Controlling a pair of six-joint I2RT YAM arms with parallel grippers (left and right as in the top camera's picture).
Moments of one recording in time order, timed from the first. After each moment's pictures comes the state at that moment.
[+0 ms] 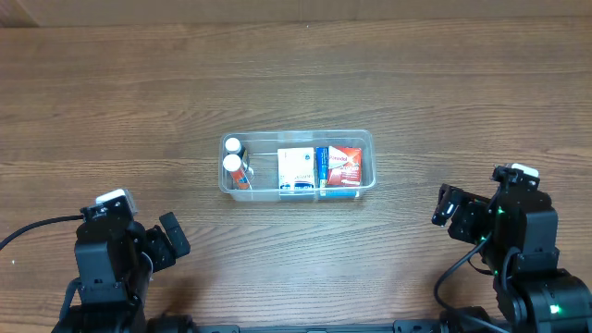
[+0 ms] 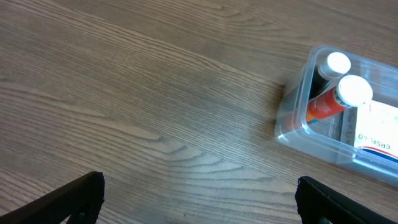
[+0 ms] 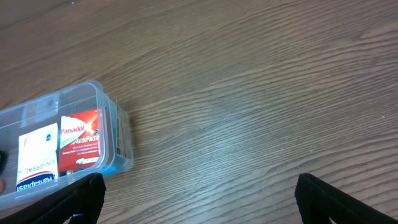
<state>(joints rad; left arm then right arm) 0.06 0.60 0.88 -1.11 -0.14 -0.29 0.10 0.69 0.88 -0.99 0.13 0.38</state>
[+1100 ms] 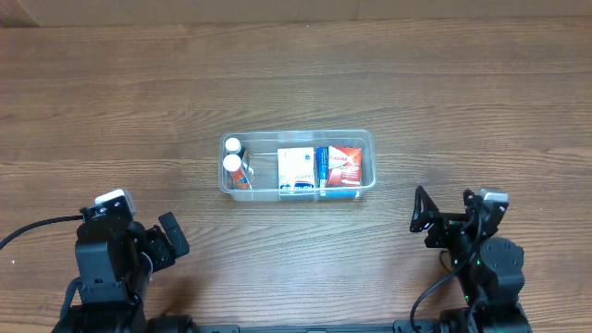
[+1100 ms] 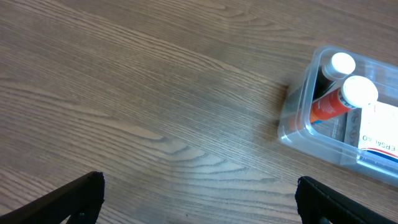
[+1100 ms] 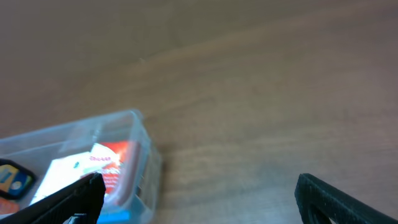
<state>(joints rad) 0.06 0.60 0.88 -1.11 -0.15 -0.29 0.10 0.24 0.26 -0.32 -0.02 0.28</state>
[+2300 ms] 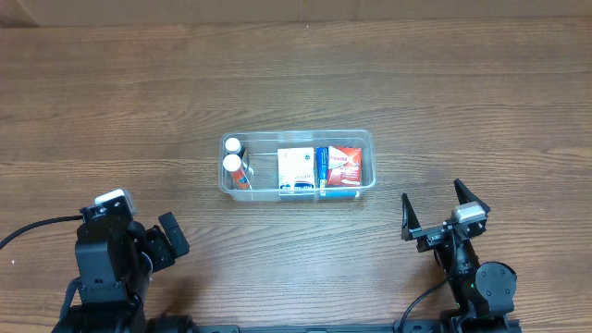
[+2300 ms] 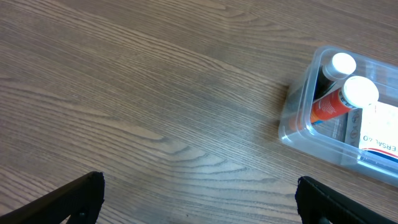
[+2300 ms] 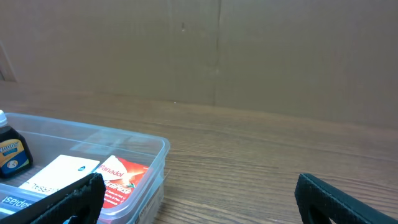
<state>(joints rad) 0.06 0.60 0.88 -1.11 -0.15 -0.29 0.10 0.01 0.02 -0.02 -0.15 -0.03</state>
